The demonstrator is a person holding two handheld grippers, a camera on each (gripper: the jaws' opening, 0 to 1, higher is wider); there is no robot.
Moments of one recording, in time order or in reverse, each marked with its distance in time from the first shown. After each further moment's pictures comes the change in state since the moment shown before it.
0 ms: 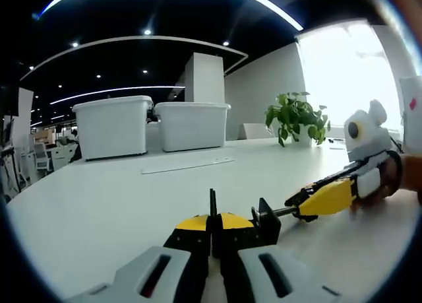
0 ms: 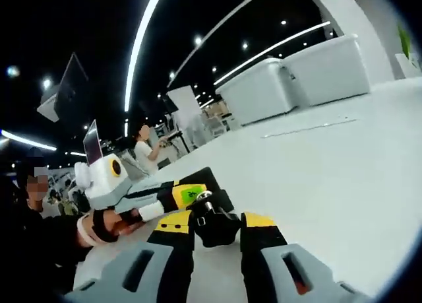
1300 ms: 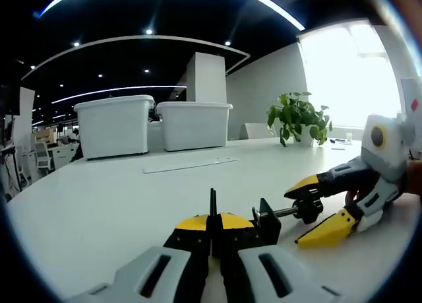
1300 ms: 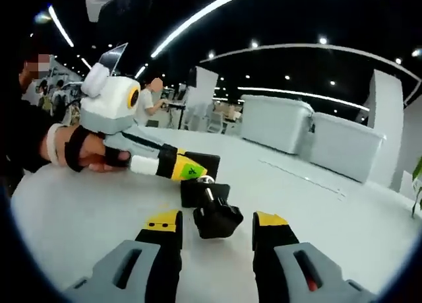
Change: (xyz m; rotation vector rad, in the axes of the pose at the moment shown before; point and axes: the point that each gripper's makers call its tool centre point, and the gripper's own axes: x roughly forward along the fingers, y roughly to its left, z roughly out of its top) left arm 0.001 0.001 0.001 -0.004 0.002 0.010; right arm 0.002 0.006 -0.004 -0.381 0.022 -0.044
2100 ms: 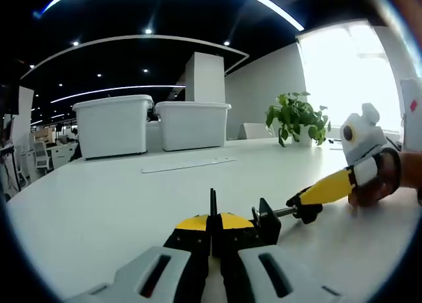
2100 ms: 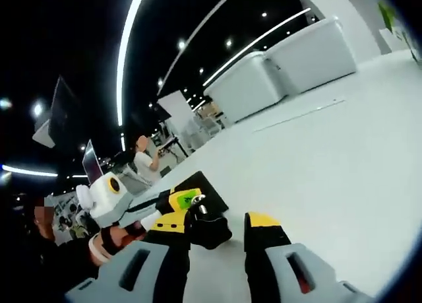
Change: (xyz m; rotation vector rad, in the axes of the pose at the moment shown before) left arm -0.001 -0.001 0.000 -0.004 0.001 -0.010; right arm -0.006 -0.018 -0.004 0.686 0.014 0.070
